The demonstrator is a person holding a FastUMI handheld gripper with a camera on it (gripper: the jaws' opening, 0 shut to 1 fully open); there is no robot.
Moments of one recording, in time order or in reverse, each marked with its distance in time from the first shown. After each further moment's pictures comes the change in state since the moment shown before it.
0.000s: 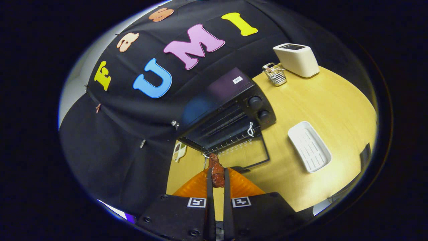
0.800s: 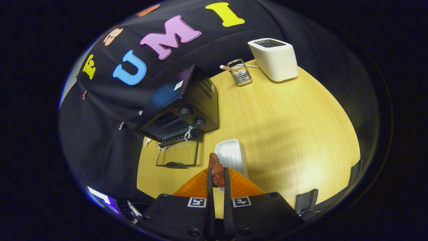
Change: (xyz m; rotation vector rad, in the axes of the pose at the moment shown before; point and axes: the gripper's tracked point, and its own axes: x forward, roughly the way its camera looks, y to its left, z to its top) arm -0.069 -0.178 0.068 -0.109 0.221 -0.157
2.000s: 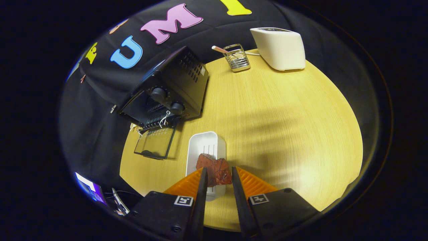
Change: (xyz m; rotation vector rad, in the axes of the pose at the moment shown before) arm 0.063 -0.079 -0.008 -0.111 0.112 -0.026
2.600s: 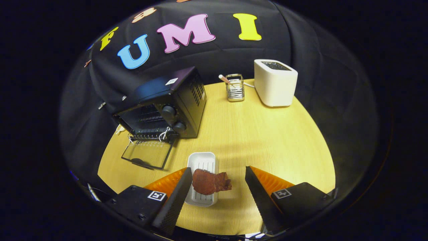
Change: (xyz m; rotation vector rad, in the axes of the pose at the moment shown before) arm -0.033 0.014 0.030 -0.147 -0.154 -0.153
